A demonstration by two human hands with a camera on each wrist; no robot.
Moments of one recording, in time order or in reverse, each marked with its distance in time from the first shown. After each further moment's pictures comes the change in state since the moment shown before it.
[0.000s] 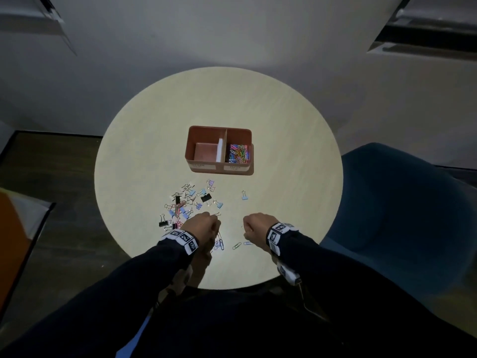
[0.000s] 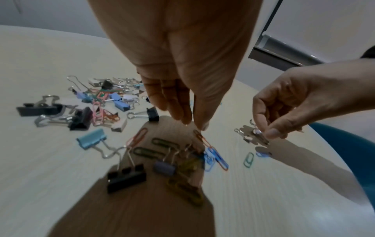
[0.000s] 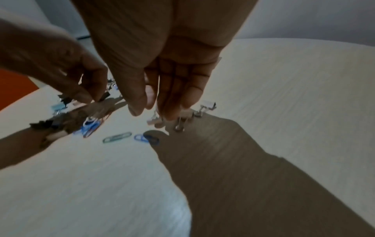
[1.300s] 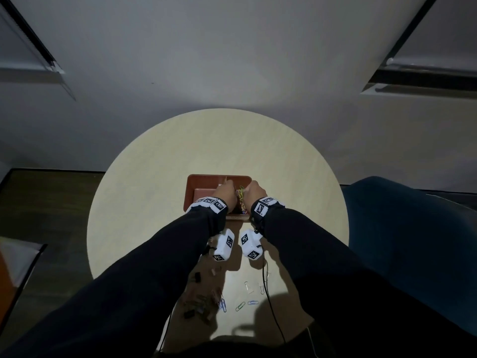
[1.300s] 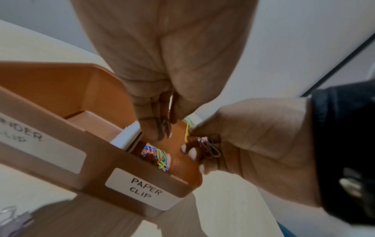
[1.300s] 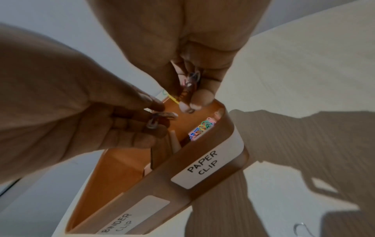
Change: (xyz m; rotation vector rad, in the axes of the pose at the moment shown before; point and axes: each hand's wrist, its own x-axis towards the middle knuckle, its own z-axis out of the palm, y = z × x) left_hand 0.144 0.034 -0.182 -0.413 0.156 -0.168; right_hand 0.116 -0.018 -0.179 0.674 0.389 0.453
